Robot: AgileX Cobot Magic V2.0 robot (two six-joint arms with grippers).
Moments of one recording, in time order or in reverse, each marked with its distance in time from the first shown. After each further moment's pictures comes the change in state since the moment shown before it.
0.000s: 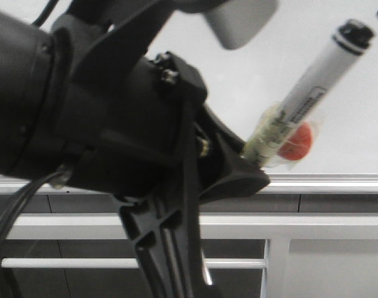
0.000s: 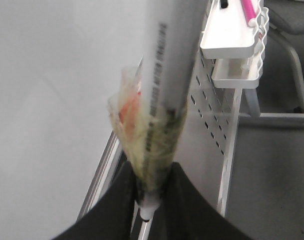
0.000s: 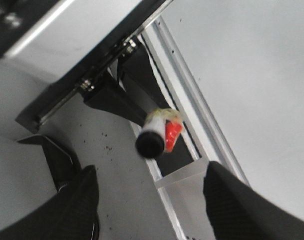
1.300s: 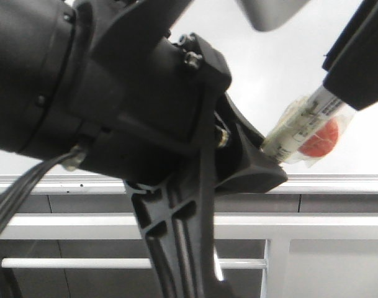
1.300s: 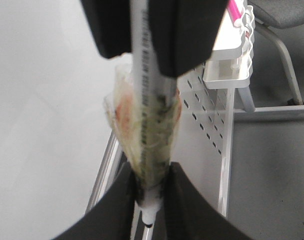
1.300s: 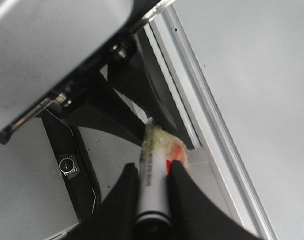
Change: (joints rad) left arm 0.000 0.000 -0.045 0.000 0.067 0.065; right arm 0.001 0.158 -0.078 -0.014 0.041 -0.004
